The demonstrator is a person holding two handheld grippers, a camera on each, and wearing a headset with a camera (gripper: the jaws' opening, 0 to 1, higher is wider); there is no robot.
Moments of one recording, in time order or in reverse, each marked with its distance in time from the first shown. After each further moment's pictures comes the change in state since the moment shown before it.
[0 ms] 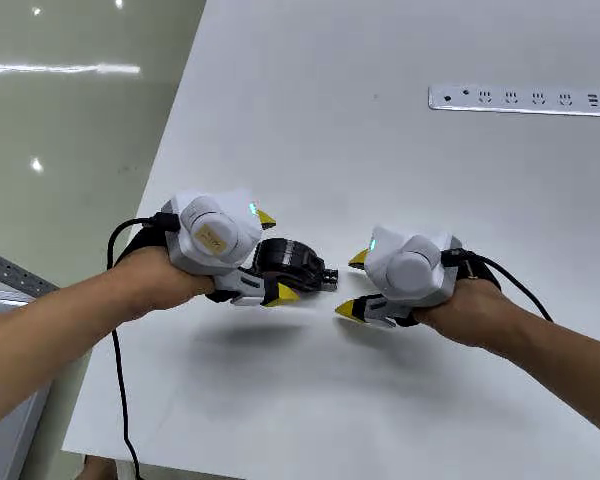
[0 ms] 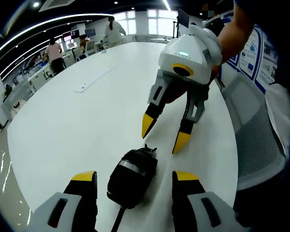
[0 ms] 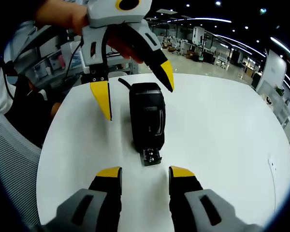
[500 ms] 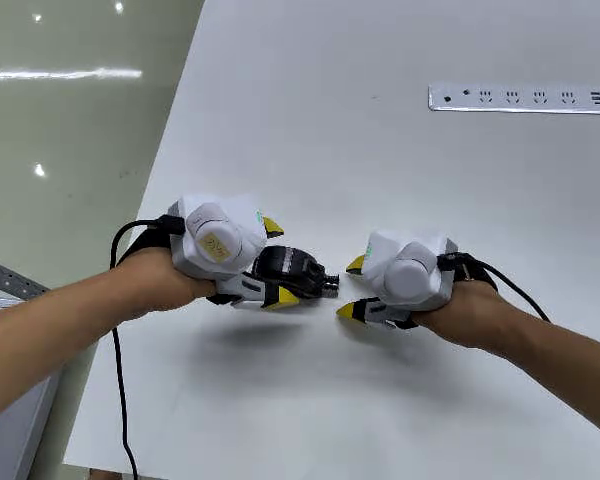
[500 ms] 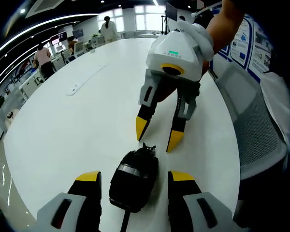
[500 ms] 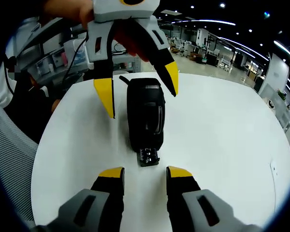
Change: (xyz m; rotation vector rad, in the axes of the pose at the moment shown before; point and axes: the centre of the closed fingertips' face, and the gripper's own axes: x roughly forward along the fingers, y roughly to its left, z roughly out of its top) left arm 0.010 0.000 0.000 0.104 0.036 -0.052; right arm 0.008 -0.004 -0.003 -0.032 -0.005 0.016
